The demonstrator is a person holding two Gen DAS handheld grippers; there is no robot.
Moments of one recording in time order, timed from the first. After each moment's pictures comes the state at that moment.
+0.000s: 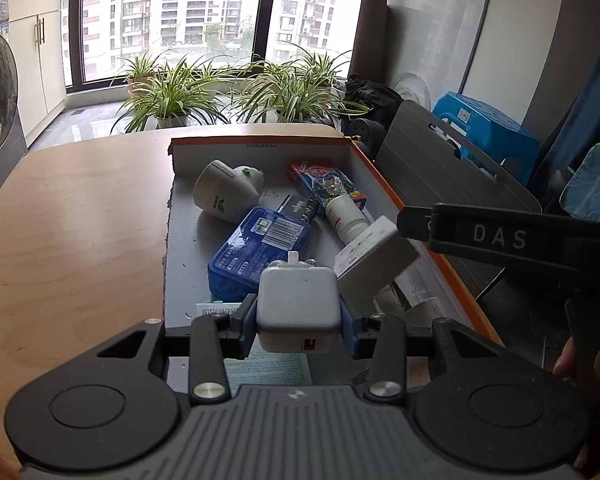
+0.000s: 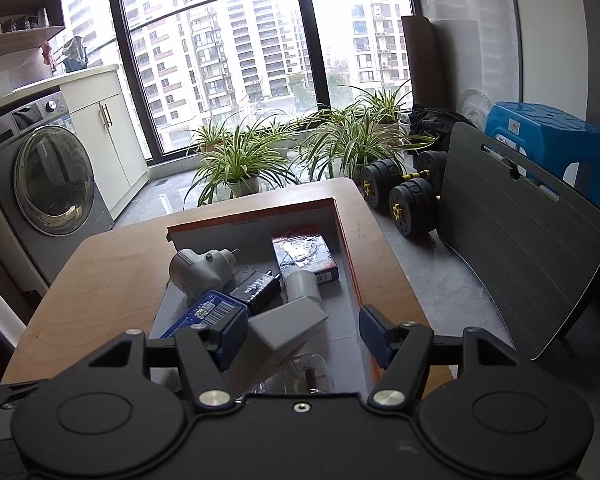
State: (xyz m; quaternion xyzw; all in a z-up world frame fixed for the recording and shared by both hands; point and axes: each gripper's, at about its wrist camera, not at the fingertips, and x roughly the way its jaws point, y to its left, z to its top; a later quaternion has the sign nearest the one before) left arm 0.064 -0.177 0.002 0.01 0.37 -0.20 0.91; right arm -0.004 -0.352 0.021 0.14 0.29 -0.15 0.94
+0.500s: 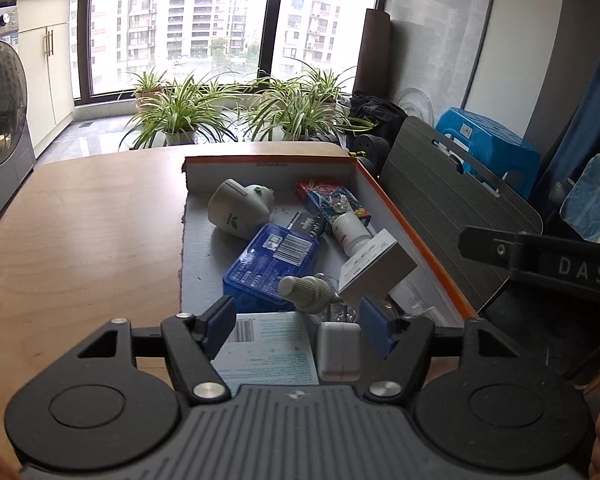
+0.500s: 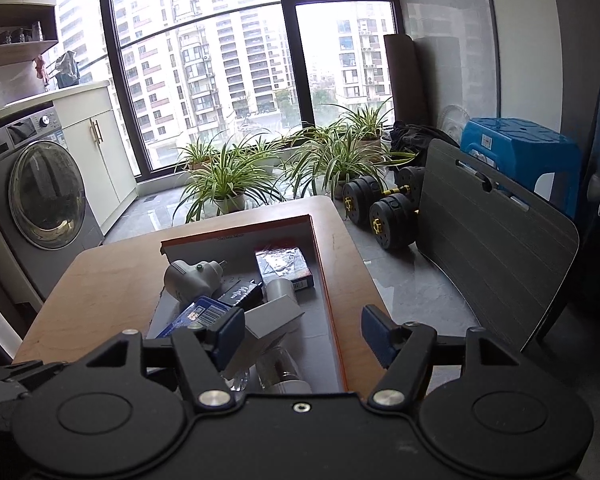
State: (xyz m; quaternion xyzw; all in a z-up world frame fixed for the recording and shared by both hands) left arm 0.054 -0.166 0.015 0.01 0.35 -0.18 0.92; right arm -0.040 -0.349 0.040 0.13 0.27 -0.17 0.94
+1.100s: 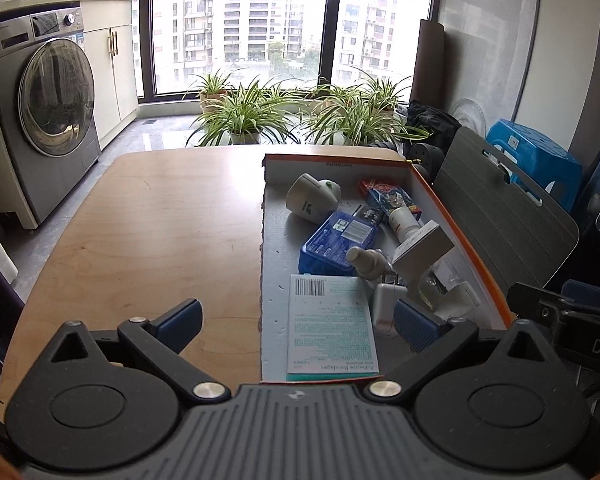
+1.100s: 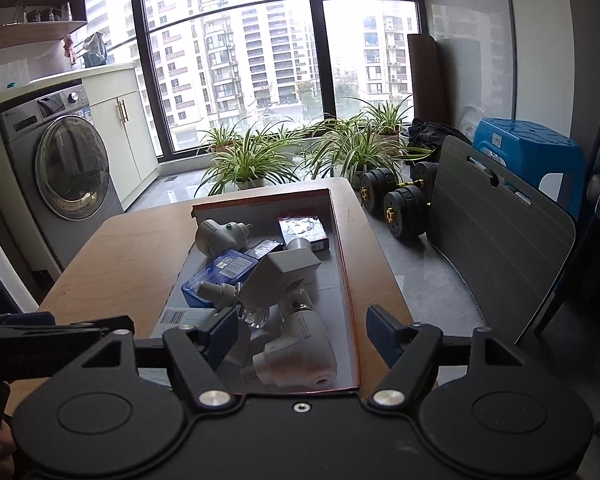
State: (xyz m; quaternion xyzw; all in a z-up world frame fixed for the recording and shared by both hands) left arm 0.005 -0.137 0.034 0.01 0.35 -0.09 0.93; right arm -0.089 -0.321 0.036 0.10 0.29 -0.13 0.94
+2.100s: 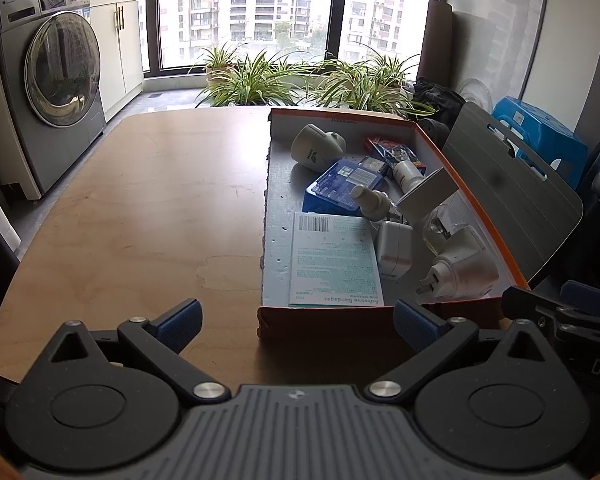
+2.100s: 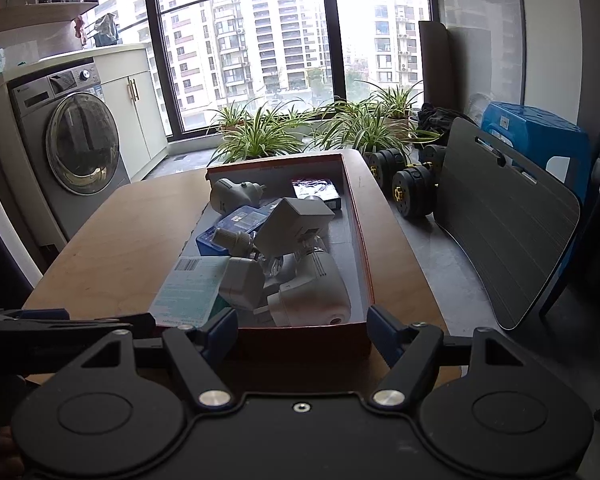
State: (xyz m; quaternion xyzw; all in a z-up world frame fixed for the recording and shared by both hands) left arm -0.018 -0.135 0.007 0.01 0.38 -0.09 0.92; right arm -0.112 -0.304 0.013 0.10 0.31 -0.12 0.94
